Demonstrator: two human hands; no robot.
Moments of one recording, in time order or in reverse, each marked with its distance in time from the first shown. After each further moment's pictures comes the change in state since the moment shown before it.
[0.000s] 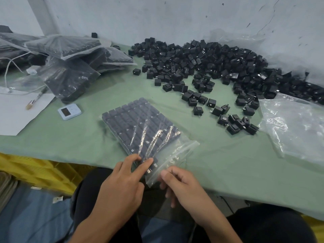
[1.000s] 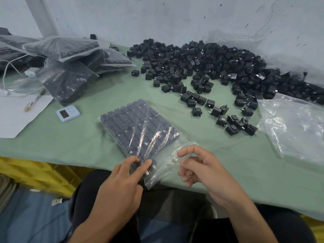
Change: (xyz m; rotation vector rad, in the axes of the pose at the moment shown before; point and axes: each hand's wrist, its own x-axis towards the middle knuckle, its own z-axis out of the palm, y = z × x) left_hand -0.001 0.003 -0.004 -0.022 -0.005 -0.003; right_hand 0.003 -0.043 -0.050 0.103 0.039 0.031
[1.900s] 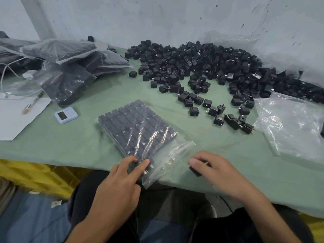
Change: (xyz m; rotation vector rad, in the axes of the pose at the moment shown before) left_hand 0.001 0.004 -0.003 0.014 -0.036 -0.024; right_hand 0.002 0.014 -0.047 -0.674 0.040 -0.176
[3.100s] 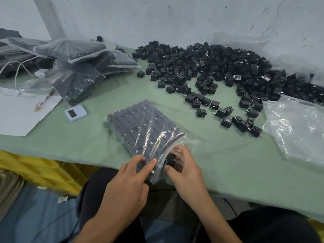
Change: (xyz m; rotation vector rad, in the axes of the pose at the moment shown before) left_hand -0.002 -0.005 0.005 0.021 0.012 0.012; right_hand 0.020 -0.025 0.099 0.322 0.258 -0.077
